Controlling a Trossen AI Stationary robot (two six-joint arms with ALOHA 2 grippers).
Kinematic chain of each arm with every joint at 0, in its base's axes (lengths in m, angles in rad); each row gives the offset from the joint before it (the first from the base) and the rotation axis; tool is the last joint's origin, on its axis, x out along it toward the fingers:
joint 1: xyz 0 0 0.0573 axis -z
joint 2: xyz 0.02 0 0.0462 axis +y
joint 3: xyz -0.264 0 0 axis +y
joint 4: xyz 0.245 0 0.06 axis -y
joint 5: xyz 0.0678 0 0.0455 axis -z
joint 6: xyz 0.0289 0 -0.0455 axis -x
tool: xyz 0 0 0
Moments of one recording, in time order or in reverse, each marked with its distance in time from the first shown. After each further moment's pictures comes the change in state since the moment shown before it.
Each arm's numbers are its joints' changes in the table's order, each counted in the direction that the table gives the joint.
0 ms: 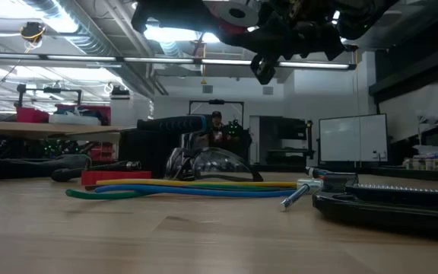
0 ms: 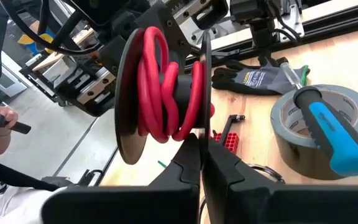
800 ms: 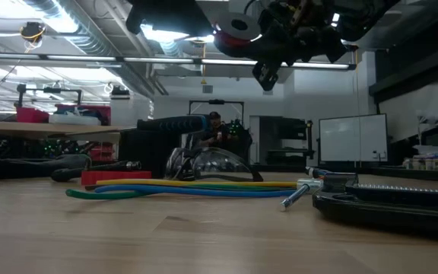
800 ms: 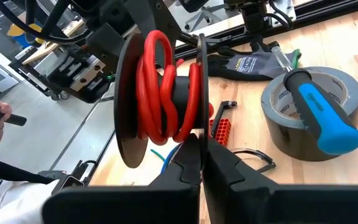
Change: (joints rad) left arm 0.004 -0.004 -0.002 -0.098 -0.003 0.058; right arm 0.003 0.002 0.004 -0.039 0.009 0.015
